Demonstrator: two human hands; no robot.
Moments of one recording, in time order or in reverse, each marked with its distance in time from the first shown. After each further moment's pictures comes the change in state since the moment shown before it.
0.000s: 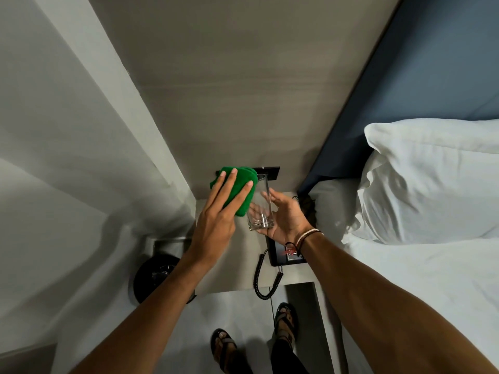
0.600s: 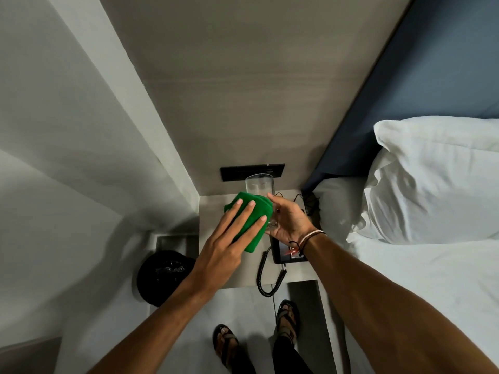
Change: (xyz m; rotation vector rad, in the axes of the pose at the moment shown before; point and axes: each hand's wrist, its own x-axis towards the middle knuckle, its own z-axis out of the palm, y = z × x) left_hand -0.054 0.003 0.004 0.087 -0.134 0.220; right_hand 0.003 0.011 -0.002 -0.128 -0.024 -0.042
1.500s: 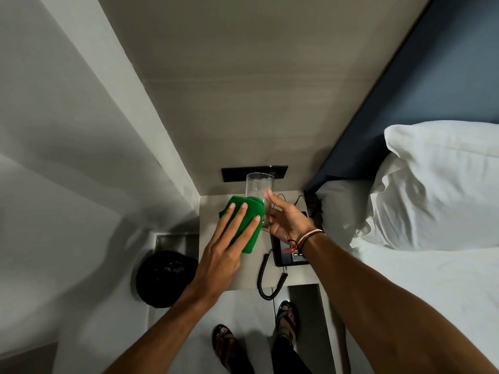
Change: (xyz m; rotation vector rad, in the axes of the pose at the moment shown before) left_hand -0.002 -0.011 0.021 -0.058 0.064 -0.172; right_hand 0.030 -0.004 -0.004 -0.043 0.022 -0.021
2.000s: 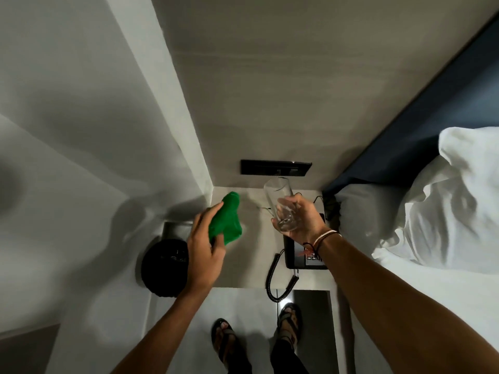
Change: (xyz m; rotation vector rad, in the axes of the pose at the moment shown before) left_hand -0.018 -0.056 0.009 -0.506 0.341 -0.573; right_hand 0.040 0.013 -0.016 0.053 0.147 0.101
